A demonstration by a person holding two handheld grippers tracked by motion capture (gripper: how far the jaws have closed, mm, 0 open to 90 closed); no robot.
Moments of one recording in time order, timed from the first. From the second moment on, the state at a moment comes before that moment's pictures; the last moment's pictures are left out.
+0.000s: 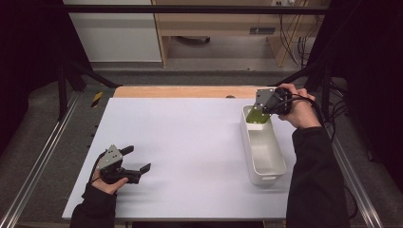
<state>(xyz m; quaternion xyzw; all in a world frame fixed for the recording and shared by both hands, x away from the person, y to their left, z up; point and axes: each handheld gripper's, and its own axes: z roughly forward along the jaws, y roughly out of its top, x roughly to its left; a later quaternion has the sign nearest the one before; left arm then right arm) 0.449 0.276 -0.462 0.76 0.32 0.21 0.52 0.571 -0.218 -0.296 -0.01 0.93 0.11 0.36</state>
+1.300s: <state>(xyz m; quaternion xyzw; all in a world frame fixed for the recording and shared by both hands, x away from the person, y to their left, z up) 0.452 0.275 -0.465 0.76 0.32 0.21 0.52 0.612 -0.215 -0.322 -0.06 0.94 0.09 0.31</state>
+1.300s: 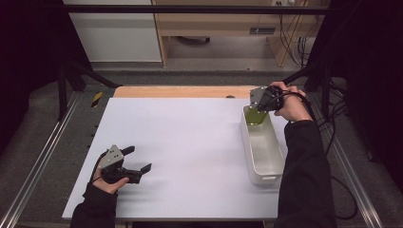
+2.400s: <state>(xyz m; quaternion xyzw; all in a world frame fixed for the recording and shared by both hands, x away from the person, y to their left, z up) 0.452 0.274 -0.466 0.77 0.32 0.21 0.52 0.627 -0.210 -0.331 -0.05 0.95 0.08 0.31</state>
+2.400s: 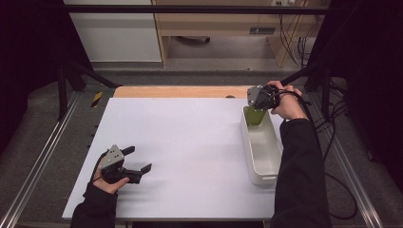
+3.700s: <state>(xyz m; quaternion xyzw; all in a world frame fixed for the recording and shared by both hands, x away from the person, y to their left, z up) 0.452 0.273 -0.467 0.77 0.32 0.21 0.51 0.602 -0.210 -0.305 0.09 0.90 0.24 0.36</state>
